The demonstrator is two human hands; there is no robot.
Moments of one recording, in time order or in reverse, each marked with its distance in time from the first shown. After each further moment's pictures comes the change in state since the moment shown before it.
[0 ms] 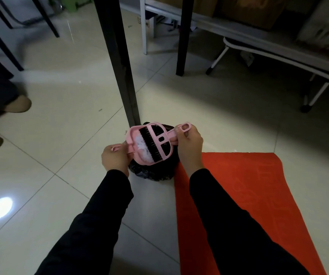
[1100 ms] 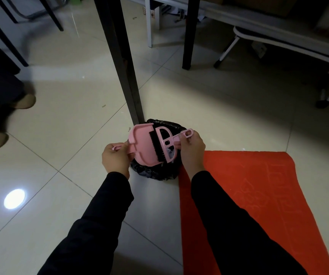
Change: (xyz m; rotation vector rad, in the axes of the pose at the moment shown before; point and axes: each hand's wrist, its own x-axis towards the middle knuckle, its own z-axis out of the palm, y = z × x) left_hand 0.011 -0.009 0.003 -0.002 -0.006 0.037; right_hand 0.019 0.044 0.009 -0.054 -0.002 0.084
